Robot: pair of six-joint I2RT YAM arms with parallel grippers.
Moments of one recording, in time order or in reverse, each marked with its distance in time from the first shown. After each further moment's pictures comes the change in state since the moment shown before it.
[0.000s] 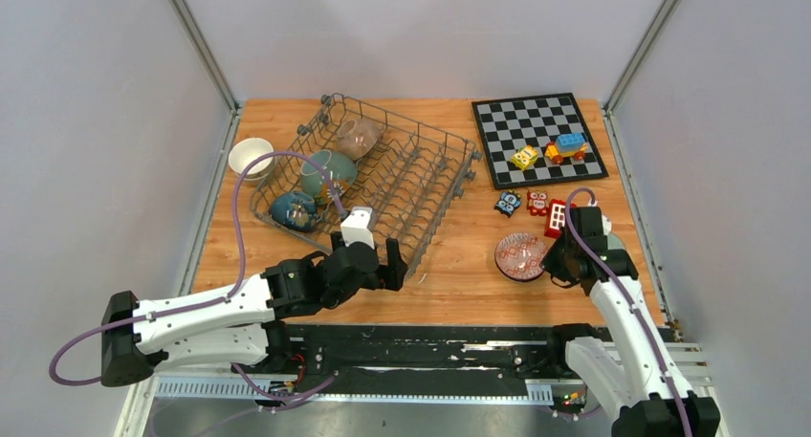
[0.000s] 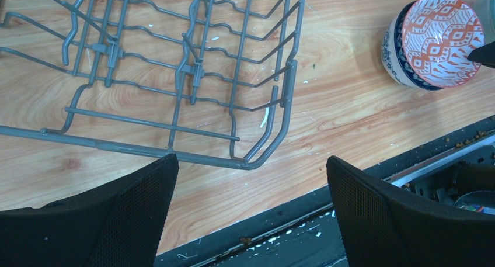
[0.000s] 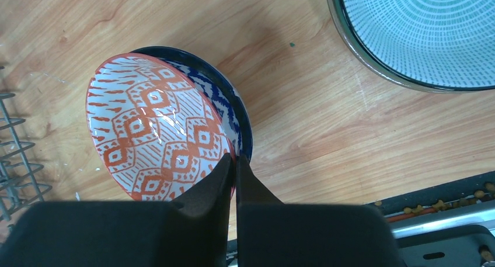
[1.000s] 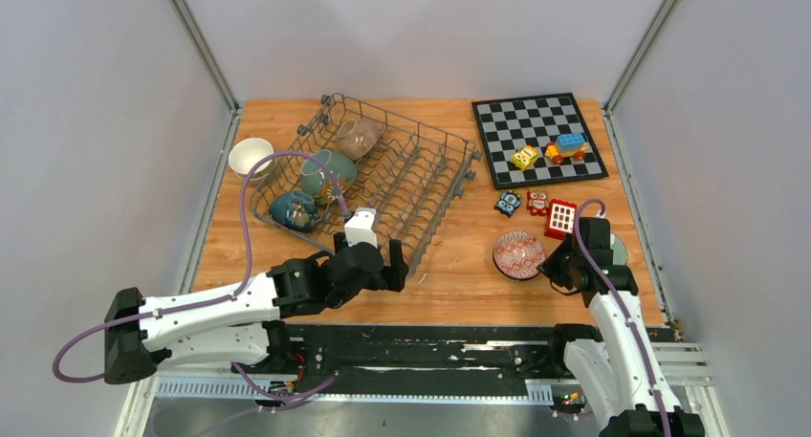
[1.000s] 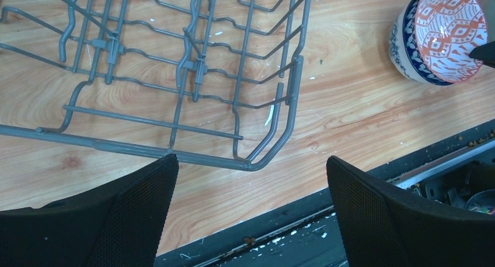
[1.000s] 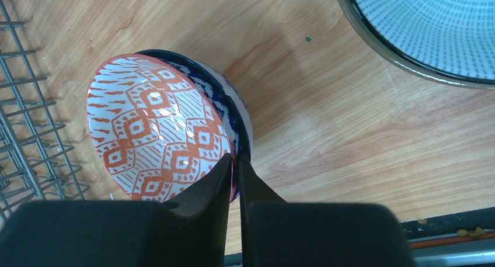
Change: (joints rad) left arm 0.000 0.032 0.000 0.003 0.000 0.000; right arm -0.108 -0.096 -0.121 0.101 -0.143 0.054
